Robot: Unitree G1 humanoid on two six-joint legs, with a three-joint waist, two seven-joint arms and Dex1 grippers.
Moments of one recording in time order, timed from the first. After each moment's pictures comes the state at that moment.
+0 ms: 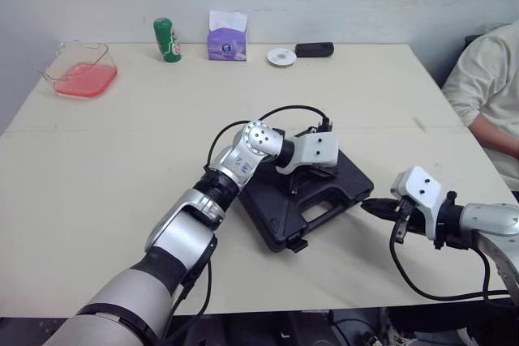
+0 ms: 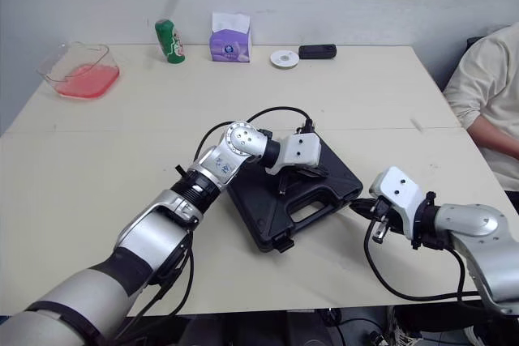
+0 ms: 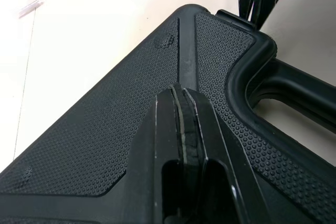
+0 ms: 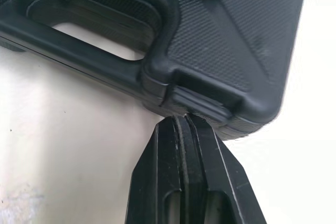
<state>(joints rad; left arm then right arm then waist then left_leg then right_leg) -1.10 0.07 -0.41 0.80 0.16 -0.10 -1.03 -0.02 -0.93 -0.19 -0.41 0.37 0.59 0.92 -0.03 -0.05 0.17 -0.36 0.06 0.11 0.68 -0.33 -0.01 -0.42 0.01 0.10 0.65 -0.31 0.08</state>
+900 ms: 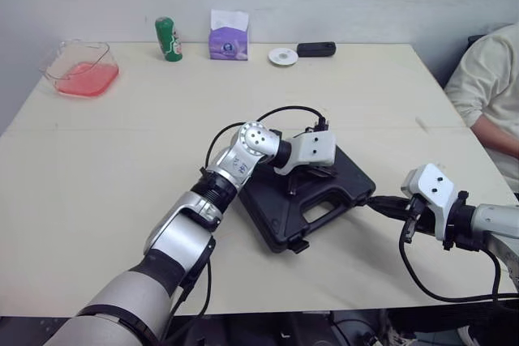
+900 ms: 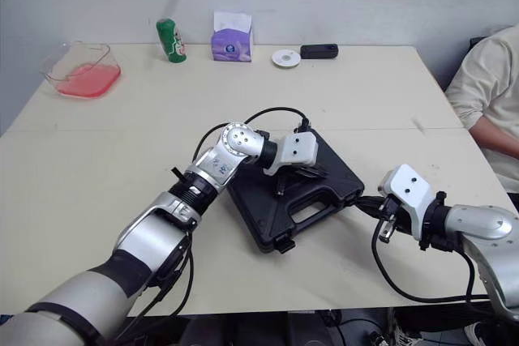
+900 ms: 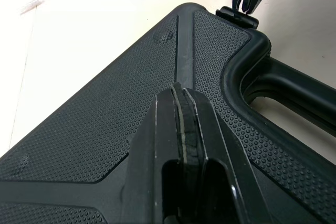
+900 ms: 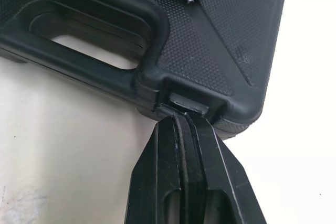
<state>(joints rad) -1.08 0.05 -0.39 0.76 0.14 -0.09 -1.05 0.05 -0.93 -0.25 -0.46 0.42 0.61 0.91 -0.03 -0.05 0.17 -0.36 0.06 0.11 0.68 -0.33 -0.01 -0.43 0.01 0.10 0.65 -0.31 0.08</state>
